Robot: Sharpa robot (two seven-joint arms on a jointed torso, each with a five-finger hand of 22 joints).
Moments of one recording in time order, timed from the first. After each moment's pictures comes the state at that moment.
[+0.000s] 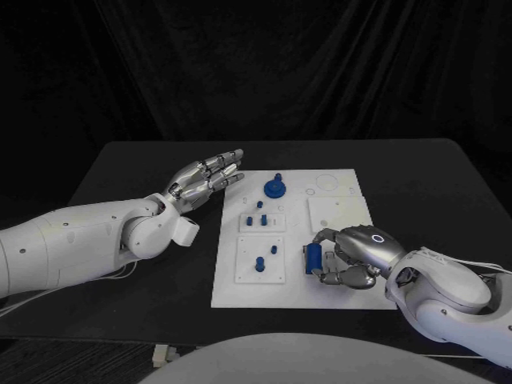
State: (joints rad) left arm 1.09 -0.86 -0.21 1.38 -0.09 0.11 0.67; left_hand 1.54 0.21 -0.21 0.27 0.53 0.23 0.12 0.05 0.03 0.02 0.12 0.22 0.03 0.00 0.14 0.00 0.00 0.17 0.03 0.27 0.02 0.05; right arm 1.00 -0.98 -0.21 1.82 -1.76 -0.42 -0.22; right_hand 1.12 -0.08 0.01 0.29 0.94 0.48 0.16 0.67 0.10 1.47 0.01 1.57 1.31 1.46 -0.05 1.48 1.31 0.05 1.45 0.06 1.26 1.31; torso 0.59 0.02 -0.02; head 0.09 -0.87
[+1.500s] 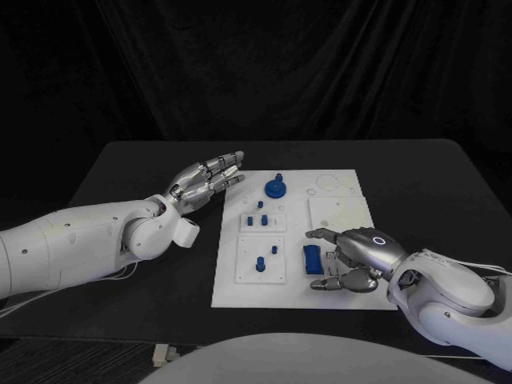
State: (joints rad) left arm 1.09 -0.86 -0.21 1.38 -0.09 0.11 0.67; left_hand 1.54 0.21 -0.21 0.27 0.53 0.23 0.12 0.05 0.03 0.02 0.12 0.22 0.03 0.00 0.14 0.00 0.00 0.17 0.03 0.27 0.02 0.05; right arm 1.00 -1.00 -0.21 1.84 -1.76 -0.42 -0.21; right_hand 1.09 -0.16 -0.16 0.30 0.33 0.27 0.07 0.36 0.06 1.46 -0.01 1.55 1.31 1.47 -0.07 1.48 1.31 0.06 1.44 0.04 1.22 1.31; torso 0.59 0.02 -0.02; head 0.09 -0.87
